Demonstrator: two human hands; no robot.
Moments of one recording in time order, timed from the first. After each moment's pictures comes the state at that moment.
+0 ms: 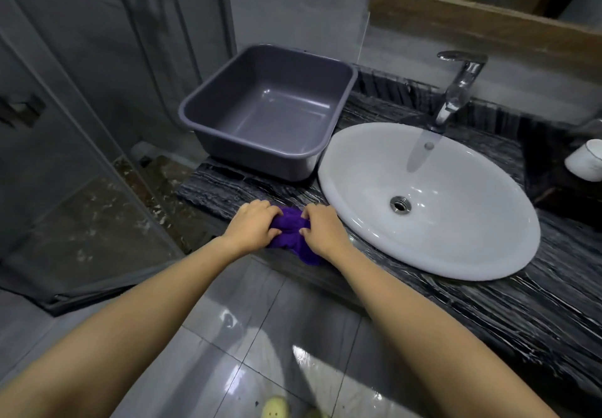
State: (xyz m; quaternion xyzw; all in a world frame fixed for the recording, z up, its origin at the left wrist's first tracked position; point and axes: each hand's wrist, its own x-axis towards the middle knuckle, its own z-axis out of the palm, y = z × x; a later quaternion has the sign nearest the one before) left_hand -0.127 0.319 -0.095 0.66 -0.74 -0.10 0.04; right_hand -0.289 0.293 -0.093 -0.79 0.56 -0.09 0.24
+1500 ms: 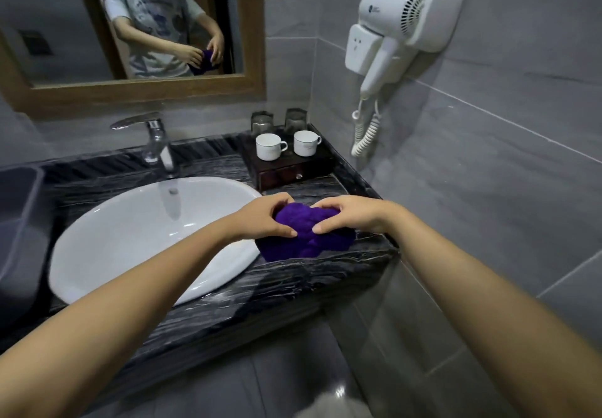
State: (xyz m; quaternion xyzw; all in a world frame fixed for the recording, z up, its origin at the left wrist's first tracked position) left_hand -0.523 0.321 0.059 0.22 -0.88 -0.42 0.07; right_hand -0.698 0.438 0.084 -0.48 0.69 -0.24 0.48
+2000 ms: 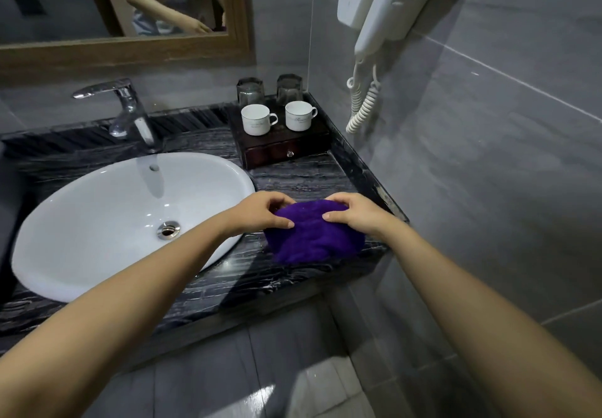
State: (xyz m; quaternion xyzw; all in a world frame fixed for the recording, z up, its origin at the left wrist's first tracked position) left_hand -0.585 0.315 0.006 0.29 -0.81 -0.50 0.04; right_hand -0.767 0.435 0.004 -0.42 0.72 -0.34 0.43
